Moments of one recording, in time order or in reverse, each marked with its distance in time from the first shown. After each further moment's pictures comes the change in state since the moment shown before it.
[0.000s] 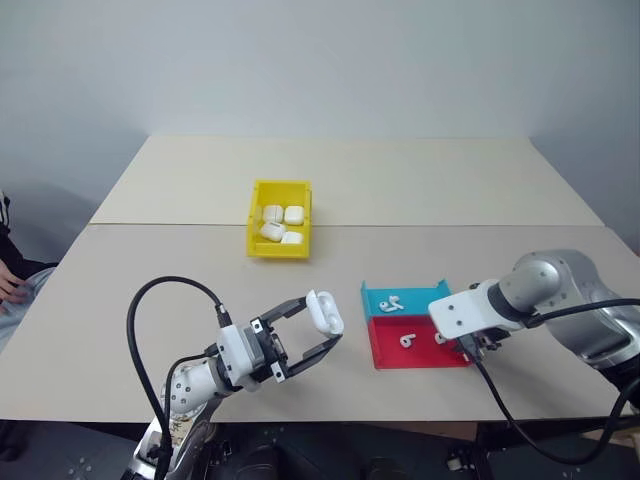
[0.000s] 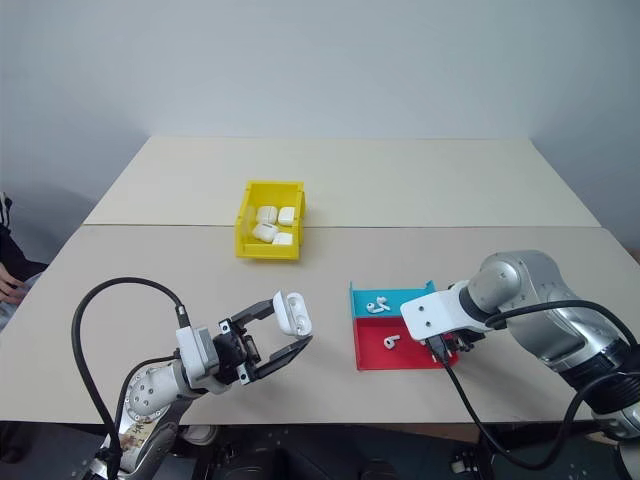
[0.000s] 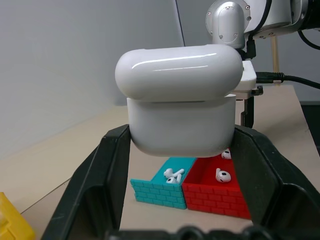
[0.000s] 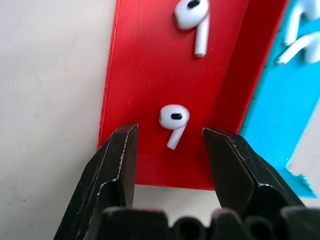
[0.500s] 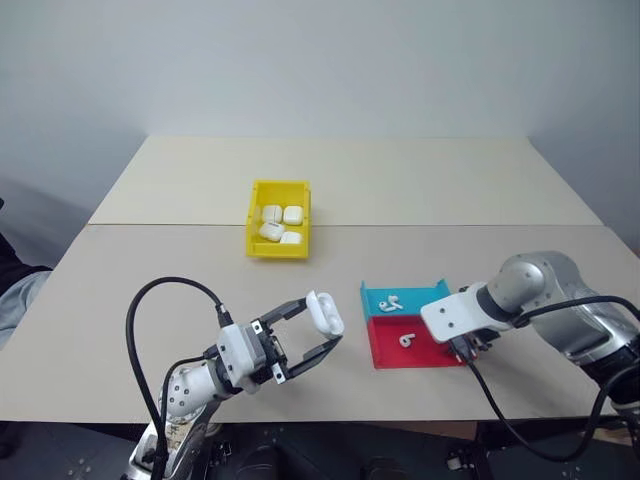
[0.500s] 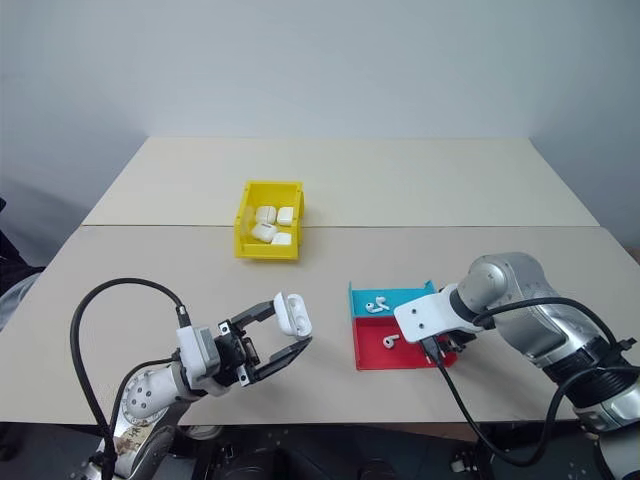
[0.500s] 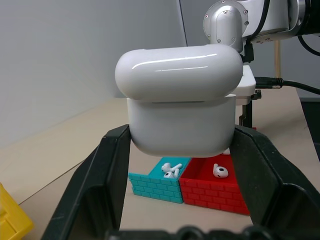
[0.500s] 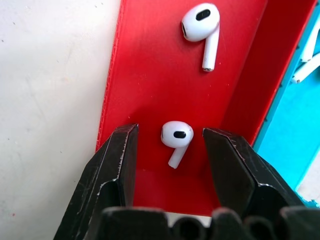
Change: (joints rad) left arm 0.028 -0.005 0.011 -0.055 0.014 0.062 0.013; right arm -0.025 0.058 0.007 0.060 -0.028 -0.063 0.034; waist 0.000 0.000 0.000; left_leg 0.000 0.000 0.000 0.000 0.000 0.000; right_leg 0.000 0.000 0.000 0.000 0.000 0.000
